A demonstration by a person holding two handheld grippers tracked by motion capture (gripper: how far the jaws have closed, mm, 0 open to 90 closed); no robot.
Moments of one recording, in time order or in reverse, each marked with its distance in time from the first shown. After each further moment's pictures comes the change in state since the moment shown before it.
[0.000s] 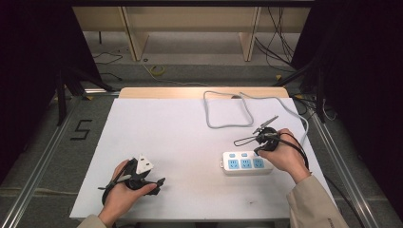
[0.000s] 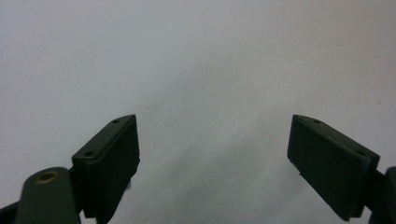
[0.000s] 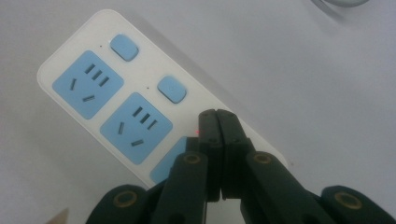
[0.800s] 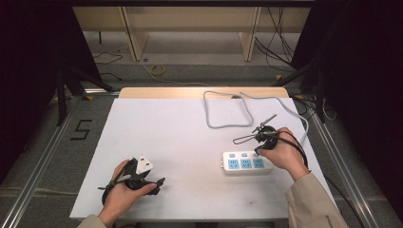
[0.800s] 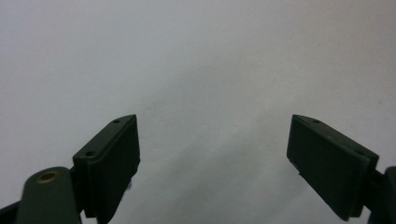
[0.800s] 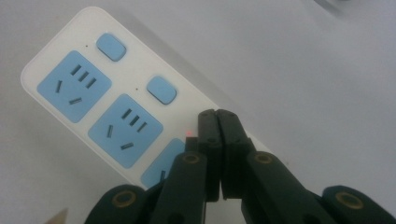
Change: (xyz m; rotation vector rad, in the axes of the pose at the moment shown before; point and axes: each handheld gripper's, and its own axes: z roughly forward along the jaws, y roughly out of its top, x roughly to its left) left arm 0.000 0.000 0.000 -0.001 0.002 0.002; right arm -0.004 0.004 0.004 0.029 -0.010 0.018
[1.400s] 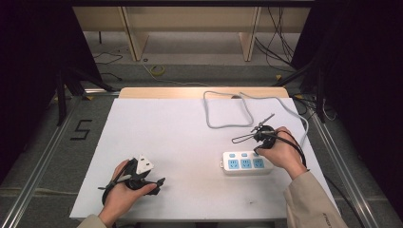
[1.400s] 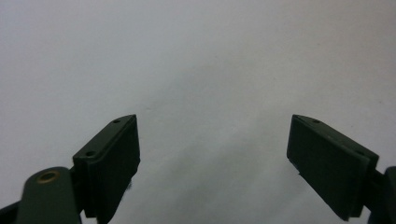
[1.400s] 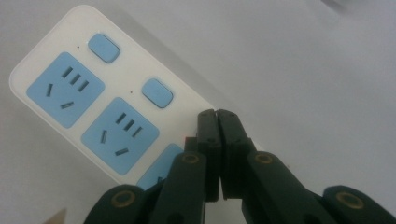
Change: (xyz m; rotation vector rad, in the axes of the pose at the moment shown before) left arm 0.000 0.000 0.000 0.001 -0.002 0.002; right arm -0.001 0.004 0.006 0.021 -0.005 0.003
